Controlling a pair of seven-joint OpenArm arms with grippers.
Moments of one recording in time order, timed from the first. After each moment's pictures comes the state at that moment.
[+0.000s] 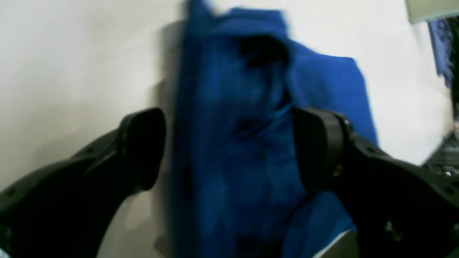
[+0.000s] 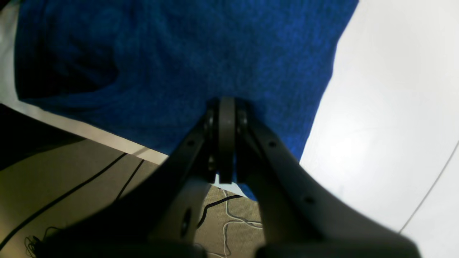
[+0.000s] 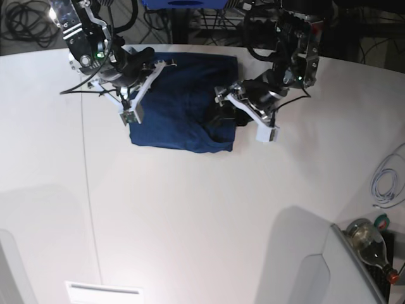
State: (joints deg) left arm 10.2 -5.7 -0.3 70.7 -34.9 -24.3 28.7; right arm -18.7 10.1 -20.3 99.6 15.8 -5.2 -51.6
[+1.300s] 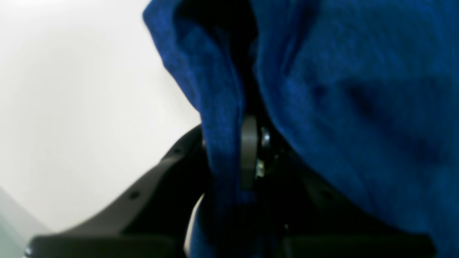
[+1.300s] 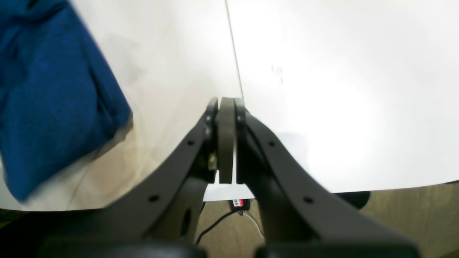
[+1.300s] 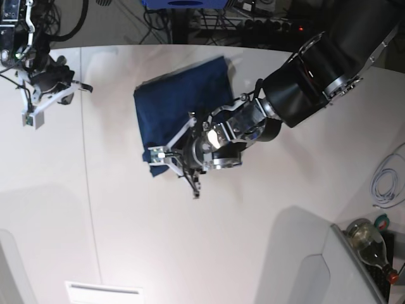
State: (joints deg) left arm -27.4 -8.2 62.0 54.0 13.2 -23.4 21.7; right arm -25.5 9.1 13.2 105.0 25.0 -0.8 -51.7
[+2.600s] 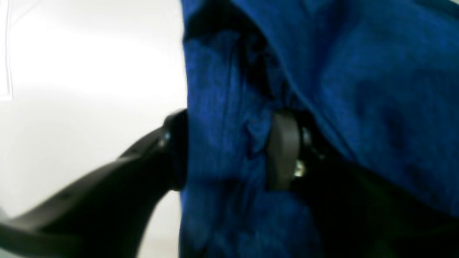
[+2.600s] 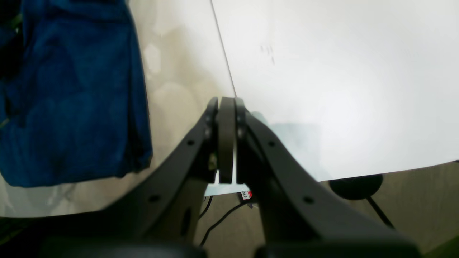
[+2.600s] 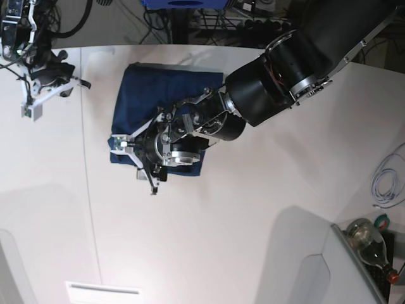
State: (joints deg) left arm -28.2 0.9 63.4 49.9 20.5 -23.6 20.1; right arm -26.0 6.5 16.2 102.4 24.6 -0.7 -51.7
